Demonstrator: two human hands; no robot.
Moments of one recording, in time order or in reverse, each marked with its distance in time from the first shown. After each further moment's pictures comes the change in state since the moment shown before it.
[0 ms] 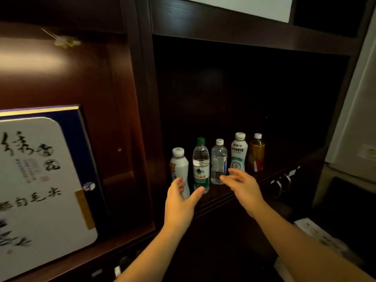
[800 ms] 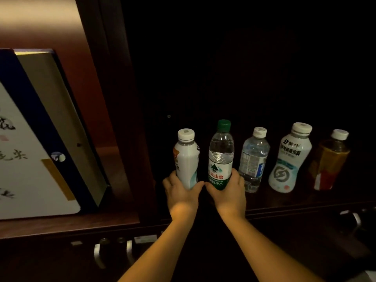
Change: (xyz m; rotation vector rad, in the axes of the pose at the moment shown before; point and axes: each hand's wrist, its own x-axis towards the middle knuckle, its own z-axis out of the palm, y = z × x) left_hand 0.100 -0.093 0.080 0.395 0.554 -0.325; right_hand 0.115 0.107 0.092 -0.372 -0.073 -0.158
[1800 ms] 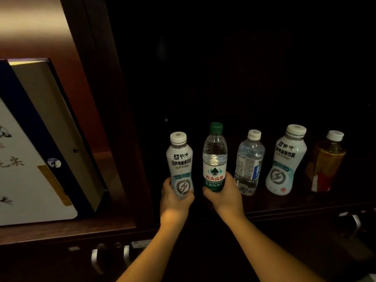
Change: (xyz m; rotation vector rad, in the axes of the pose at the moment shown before) left_hand 0.004 -0.018 -0.009 -0.178 -0.122 -0.008; right_hand 0.012 0.012 -0.002 0.217 -0.148 -0.047
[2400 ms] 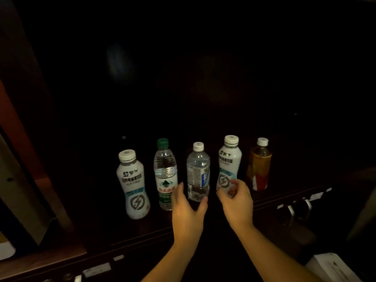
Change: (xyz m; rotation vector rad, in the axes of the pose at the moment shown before) left_hand -0.092 0.065 0.099 0.064 -0.083 0.350; right_hand -0.008 0.023 -0.141 -0.037 0.392 0.058
